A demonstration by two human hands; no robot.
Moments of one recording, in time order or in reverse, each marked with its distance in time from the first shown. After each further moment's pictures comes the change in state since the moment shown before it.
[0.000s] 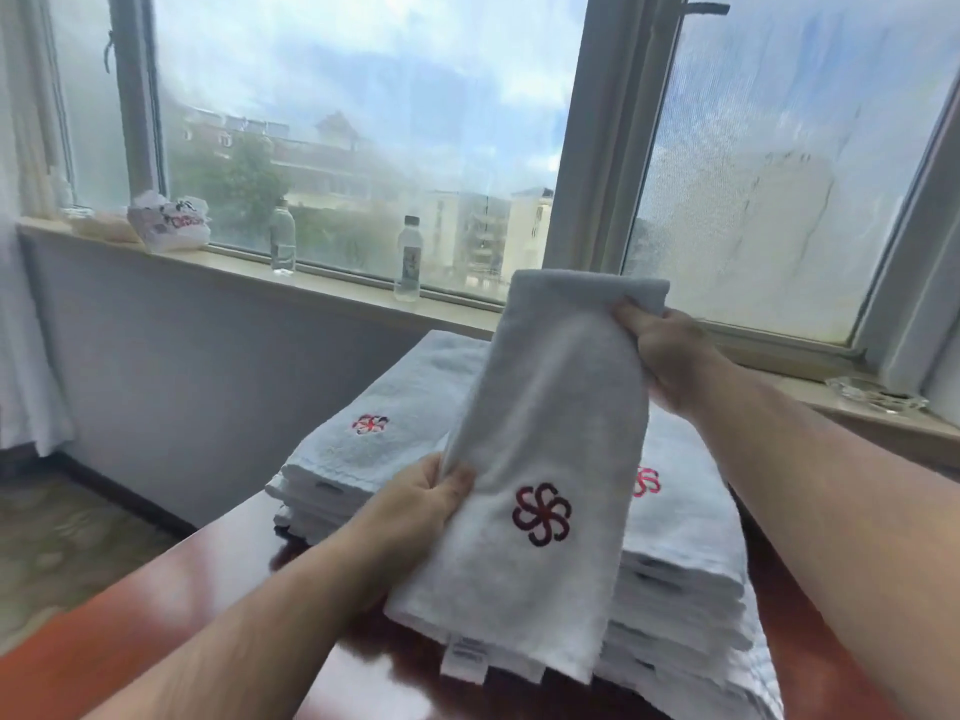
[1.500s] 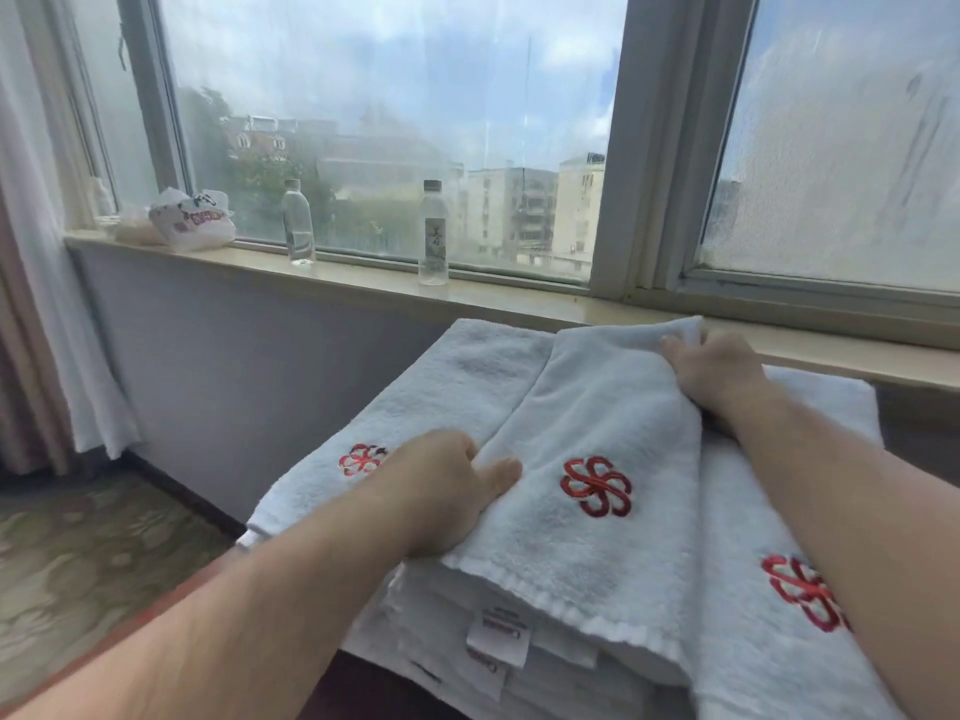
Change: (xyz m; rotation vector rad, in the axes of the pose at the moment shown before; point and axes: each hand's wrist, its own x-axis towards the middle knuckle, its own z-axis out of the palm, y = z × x) left_hand 0.109 0.028 -0.013 0.923 0.149 -0.181; right_hand 0.148 0.119 -0.020 -0.772 0.254 0.006
